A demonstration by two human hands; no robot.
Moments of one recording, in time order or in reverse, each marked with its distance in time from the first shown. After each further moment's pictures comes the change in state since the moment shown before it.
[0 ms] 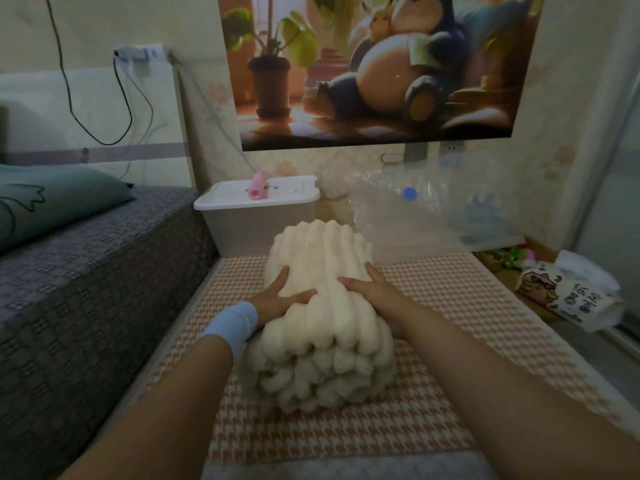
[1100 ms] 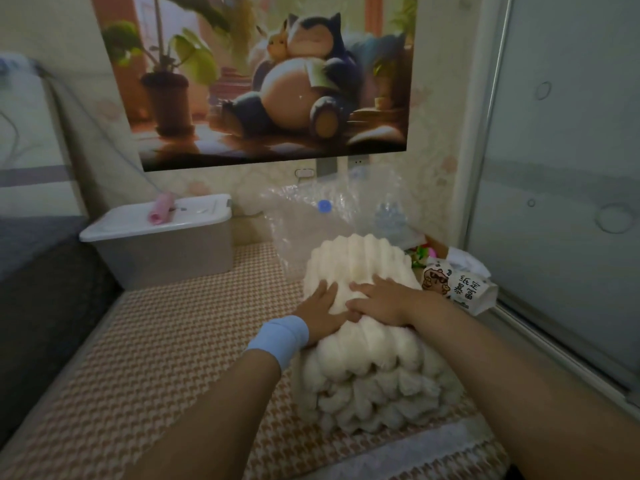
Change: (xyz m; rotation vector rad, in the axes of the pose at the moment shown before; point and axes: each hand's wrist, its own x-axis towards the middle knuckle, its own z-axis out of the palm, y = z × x) left_hand 0.021 0.145 0.173 0.471 -0.146 0.392; right_hand -0.084 -0.040 -0.165 -1.314 -0.026 0.103
